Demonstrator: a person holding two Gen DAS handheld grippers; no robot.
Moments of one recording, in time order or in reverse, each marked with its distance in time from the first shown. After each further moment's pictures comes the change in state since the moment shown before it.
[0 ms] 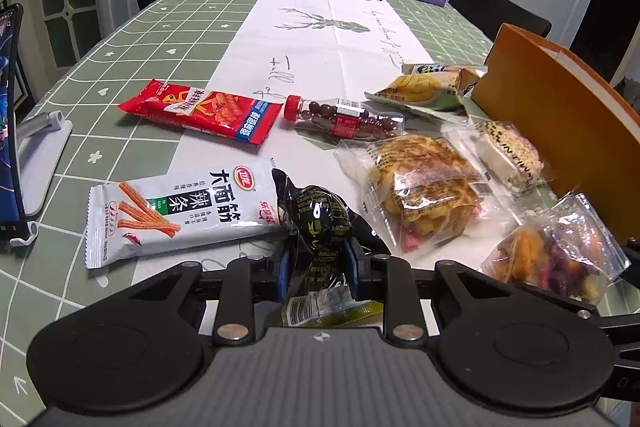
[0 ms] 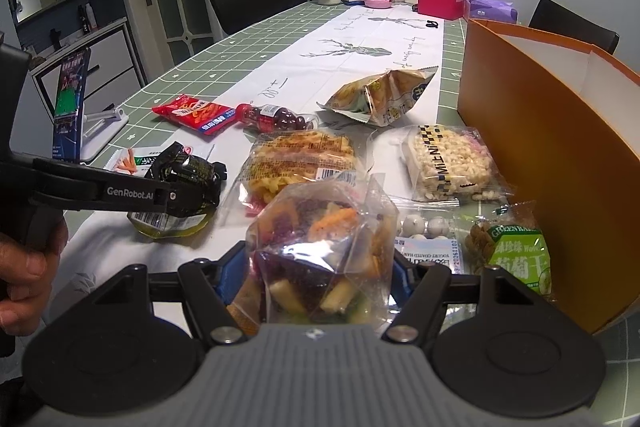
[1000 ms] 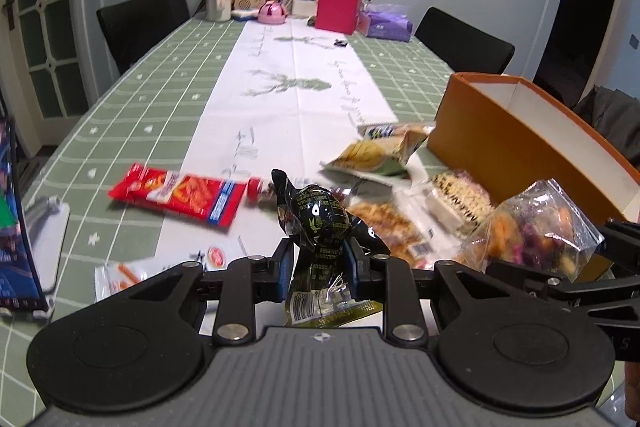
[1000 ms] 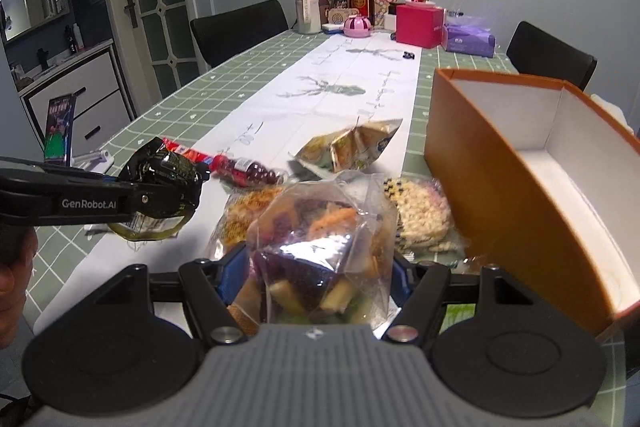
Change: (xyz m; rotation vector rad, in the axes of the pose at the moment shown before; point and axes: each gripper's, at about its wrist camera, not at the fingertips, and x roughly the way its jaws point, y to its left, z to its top) left arm -0.037 -0.035 0.037 0.098 -0.107 -0.025; right arm -0.030 -0.018 0.038 0.006 -0.075 -0.050
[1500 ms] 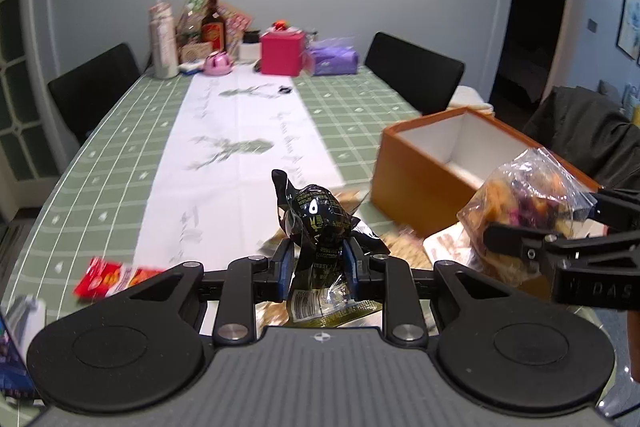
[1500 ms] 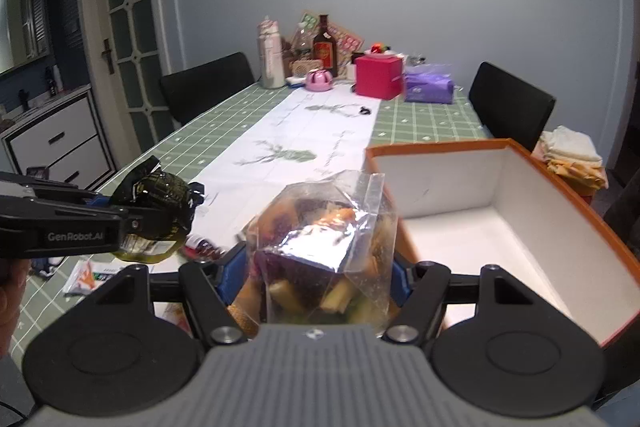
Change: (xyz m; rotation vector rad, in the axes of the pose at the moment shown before) left arm -0.002 -0.053 0.052 0.129 -0.079 -0.080; right arm -0.037 -0.056 0.041 0.043 -0.129 -0.081
